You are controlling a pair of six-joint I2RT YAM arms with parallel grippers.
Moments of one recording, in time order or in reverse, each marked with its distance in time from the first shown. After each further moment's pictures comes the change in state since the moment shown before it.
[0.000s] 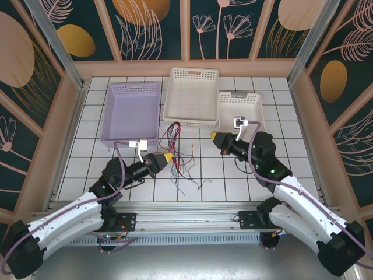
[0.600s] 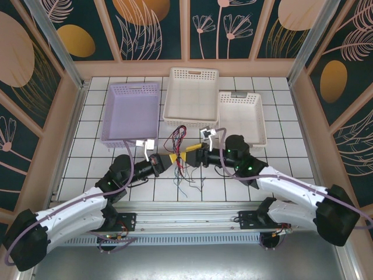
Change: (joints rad) left arm 0.000 0.139 0.012 0.073 0.047 -0.012; right arm 0.263 0.305 0.001 0.249 -0.120 -0.040
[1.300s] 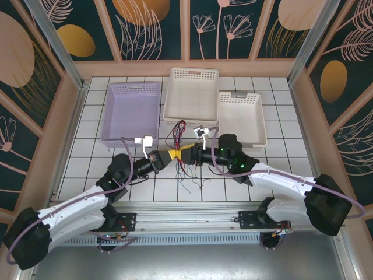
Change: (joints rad) left arm 0.014 0.025 0.001 0.088 -0.002 -0.038; right arm 0.026 0.094 0.026 0.104 0.016 0.025
